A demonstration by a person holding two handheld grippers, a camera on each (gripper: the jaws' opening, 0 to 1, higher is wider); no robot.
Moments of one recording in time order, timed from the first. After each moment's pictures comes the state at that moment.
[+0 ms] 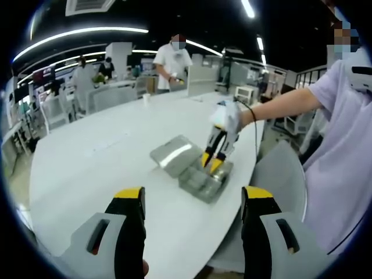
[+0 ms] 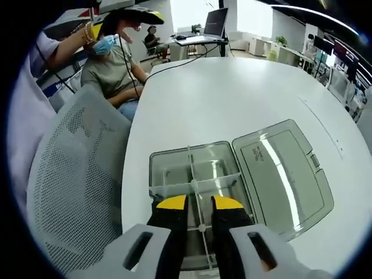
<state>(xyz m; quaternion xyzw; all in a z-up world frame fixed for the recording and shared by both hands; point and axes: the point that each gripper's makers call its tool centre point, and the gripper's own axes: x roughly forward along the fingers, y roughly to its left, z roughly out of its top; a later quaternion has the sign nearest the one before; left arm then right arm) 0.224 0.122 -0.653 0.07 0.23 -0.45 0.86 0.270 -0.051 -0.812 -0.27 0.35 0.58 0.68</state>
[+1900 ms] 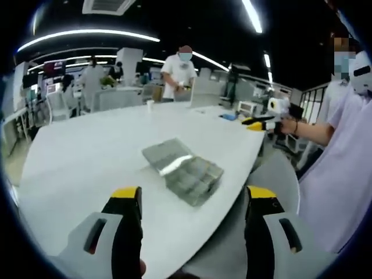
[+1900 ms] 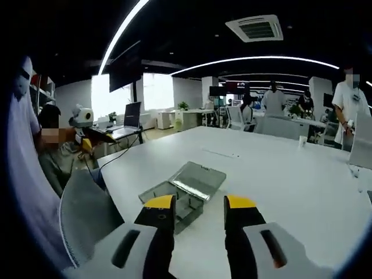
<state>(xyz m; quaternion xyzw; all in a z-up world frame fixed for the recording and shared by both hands) 0.185 0.109 -0.668 0.00 0.20 -0.43 0.88 0.198 -0.211 -0.675 -0.04 0.15 0.33 0.93</state>
